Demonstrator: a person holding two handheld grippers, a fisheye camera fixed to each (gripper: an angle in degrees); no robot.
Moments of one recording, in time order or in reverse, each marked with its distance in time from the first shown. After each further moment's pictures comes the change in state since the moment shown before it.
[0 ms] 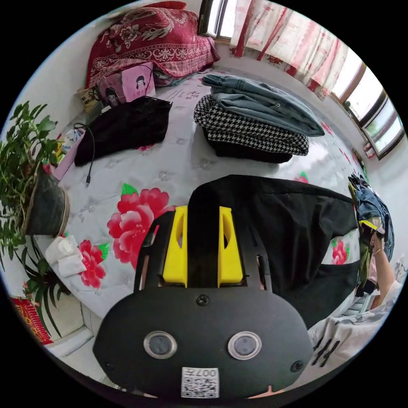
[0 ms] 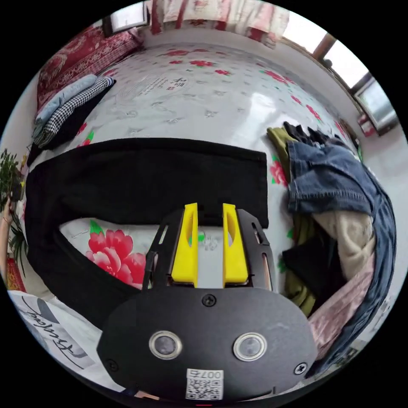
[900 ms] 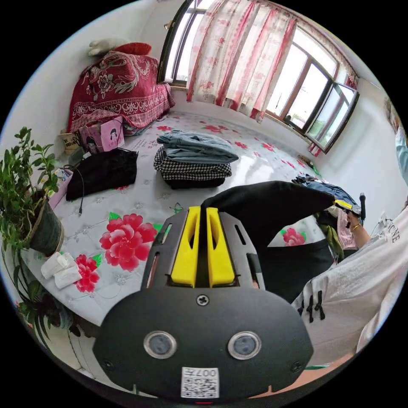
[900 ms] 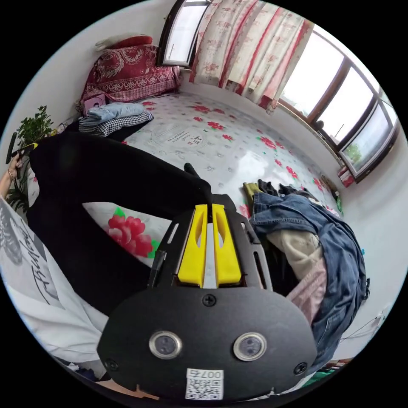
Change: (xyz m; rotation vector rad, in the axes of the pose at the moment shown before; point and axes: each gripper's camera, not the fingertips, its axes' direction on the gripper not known) left arm -0.003 0.131 -0.230 0.322 0.229 0.159; right arm -0.001 0.087 -0.129 0.366 0.079 -0.209
